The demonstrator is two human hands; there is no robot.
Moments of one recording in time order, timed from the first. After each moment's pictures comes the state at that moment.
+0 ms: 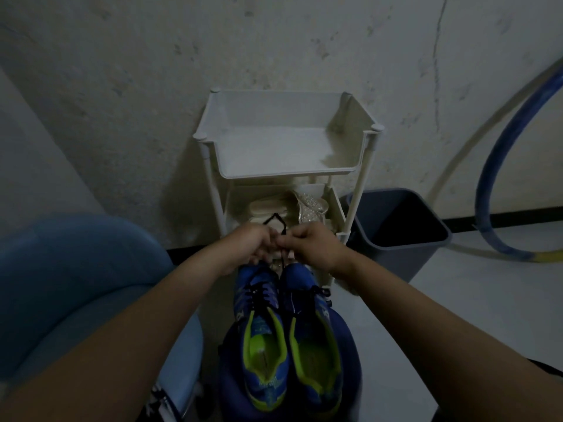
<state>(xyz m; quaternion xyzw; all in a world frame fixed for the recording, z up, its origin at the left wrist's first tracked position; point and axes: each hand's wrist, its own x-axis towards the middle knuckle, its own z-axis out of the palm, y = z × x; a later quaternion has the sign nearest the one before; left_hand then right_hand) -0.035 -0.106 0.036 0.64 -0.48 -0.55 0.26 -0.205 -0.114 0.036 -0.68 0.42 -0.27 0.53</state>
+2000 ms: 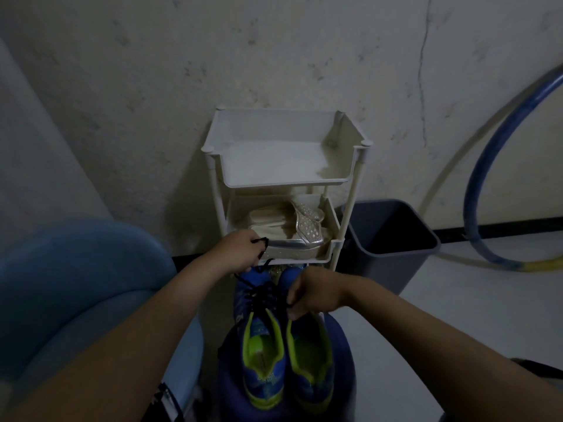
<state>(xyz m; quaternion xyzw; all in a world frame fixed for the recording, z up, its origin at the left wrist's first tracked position) -0.021 -0.089 0.046 0.71 -0.59 -0.35 0.18 -0.230 -0.085 0.021 -0.83 0.40 0.10 0.37</state>
